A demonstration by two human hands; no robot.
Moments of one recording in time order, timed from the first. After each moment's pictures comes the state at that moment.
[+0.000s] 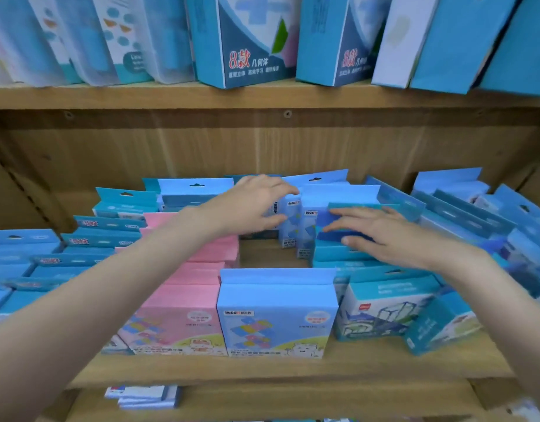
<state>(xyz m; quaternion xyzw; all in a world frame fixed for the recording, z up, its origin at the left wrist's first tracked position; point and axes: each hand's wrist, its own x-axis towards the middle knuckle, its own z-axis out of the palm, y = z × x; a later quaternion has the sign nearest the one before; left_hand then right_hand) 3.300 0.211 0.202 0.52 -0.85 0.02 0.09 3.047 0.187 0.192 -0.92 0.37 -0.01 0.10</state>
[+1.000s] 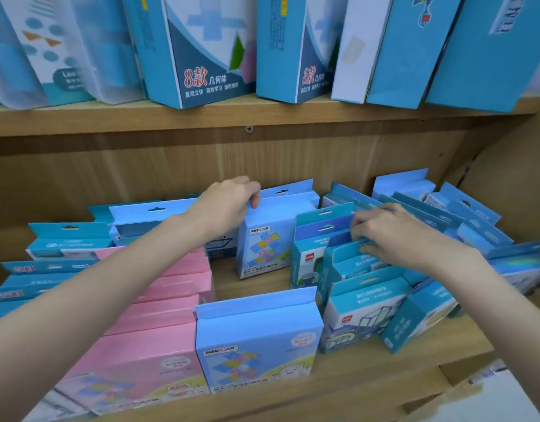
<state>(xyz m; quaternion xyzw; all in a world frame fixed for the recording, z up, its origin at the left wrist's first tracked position) 3.299 0.169 0.203 0.54 -0.82 0.04 0.17 3.021 0.187 0.211 -0.88 0.45 0.10 -0.11</state>
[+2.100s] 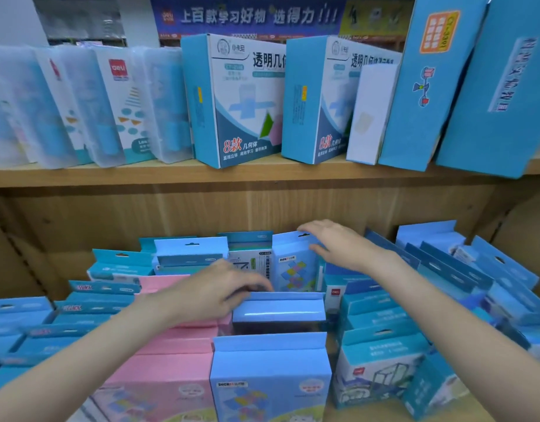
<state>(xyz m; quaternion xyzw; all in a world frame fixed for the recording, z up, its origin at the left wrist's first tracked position) 3.325 0.248 0.201 0.46 -0.88 -0.07 0.13 3.098 0.120 0.212 -0.92 0.38 -0.08 0.04</state>
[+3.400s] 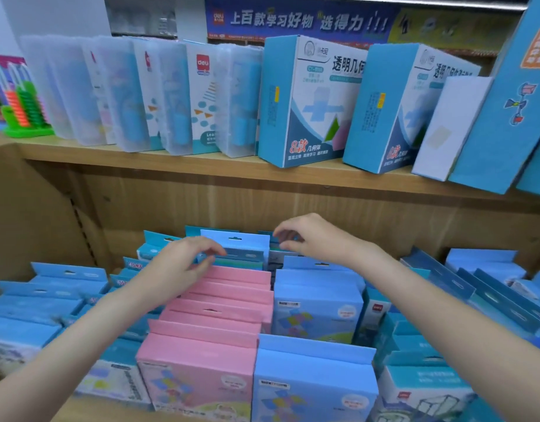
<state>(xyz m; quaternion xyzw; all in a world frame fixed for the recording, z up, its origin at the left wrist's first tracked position) 3.415 0.289 0.200 0.65 -0.70 -0.03 0.29 3.203 0.148 0.240 -0.96 0.24 -0.12 0.12</state>
